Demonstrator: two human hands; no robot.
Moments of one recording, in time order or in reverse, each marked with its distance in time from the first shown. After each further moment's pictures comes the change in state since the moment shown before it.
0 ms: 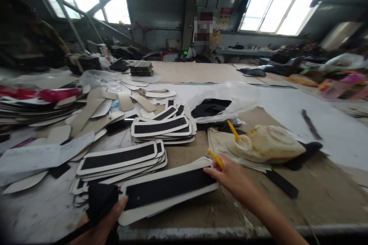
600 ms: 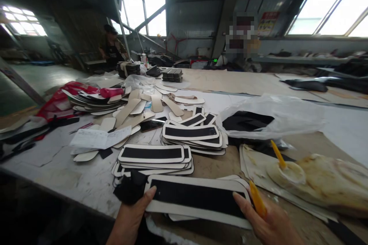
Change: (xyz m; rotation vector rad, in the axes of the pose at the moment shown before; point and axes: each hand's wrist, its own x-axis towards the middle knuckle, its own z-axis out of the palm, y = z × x) left_hand 0.010 -0.024 0.003 -0.476 0.023 -0.217; right_hand -0.028 -0.022 0.011 0.056 0.048 -0.055
